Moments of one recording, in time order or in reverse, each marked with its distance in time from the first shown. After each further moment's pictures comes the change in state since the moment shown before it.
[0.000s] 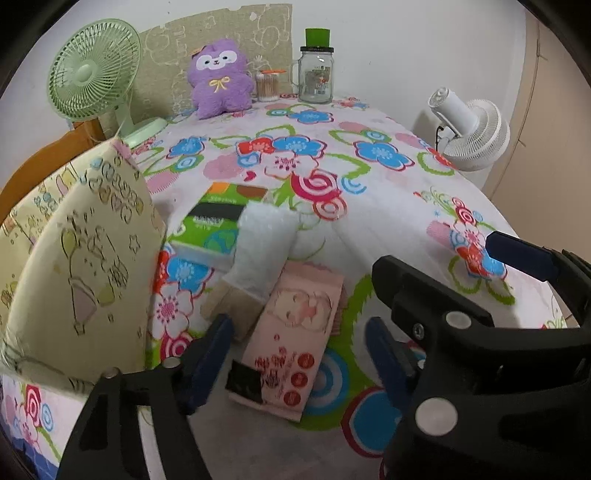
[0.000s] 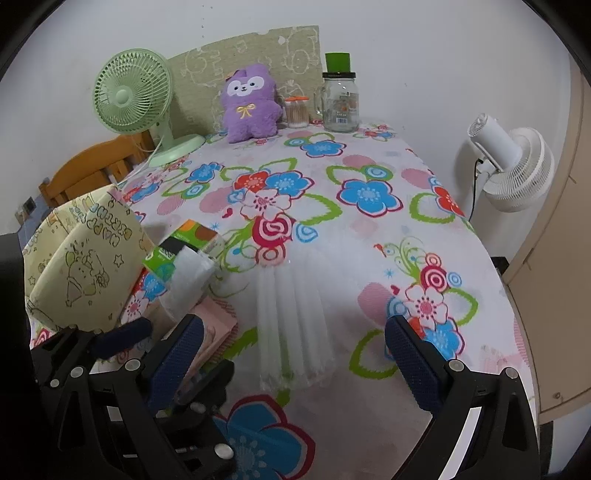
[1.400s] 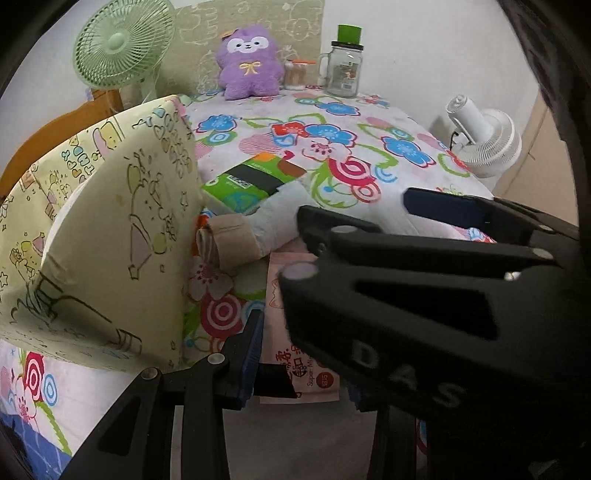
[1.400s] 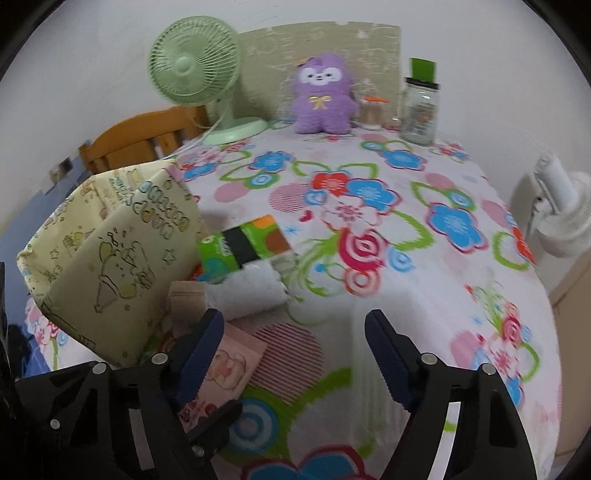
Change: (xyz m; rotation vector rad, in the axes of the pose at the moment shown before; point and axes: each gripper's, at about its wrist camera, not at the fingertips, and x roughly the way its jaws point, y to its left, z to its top) left arm -0.009 0.031 -0.014 -0.088 0.030 -0.003; right arm 0.034 0.058 0.023 -0.174 0.028 0.155
